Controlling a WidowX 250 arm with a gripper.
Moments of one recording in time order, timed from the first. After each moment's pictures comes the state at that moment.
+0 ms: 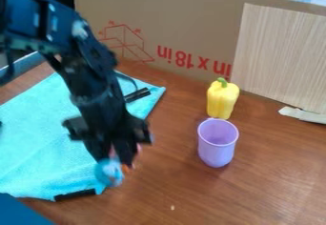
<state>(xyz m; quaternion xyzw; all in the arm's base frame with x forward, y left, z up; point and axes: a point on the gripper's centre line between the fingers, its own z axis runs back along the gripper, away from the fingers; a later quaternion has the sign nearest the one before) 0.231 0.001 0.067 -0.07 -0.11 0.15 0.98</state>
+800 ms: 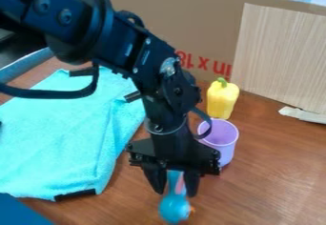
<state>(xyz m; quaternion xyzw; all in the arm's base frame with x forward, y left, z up) 0.252 -0.066 0.054 -0.06 -0.10 0.16 0.98</state>
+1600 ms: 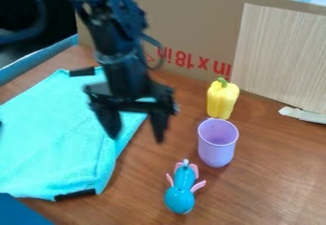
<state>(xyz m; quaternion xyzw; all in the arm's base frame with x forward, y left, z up) 0.255 0.003 0.108 -0.05 -0.09 0.16 0.98</state>
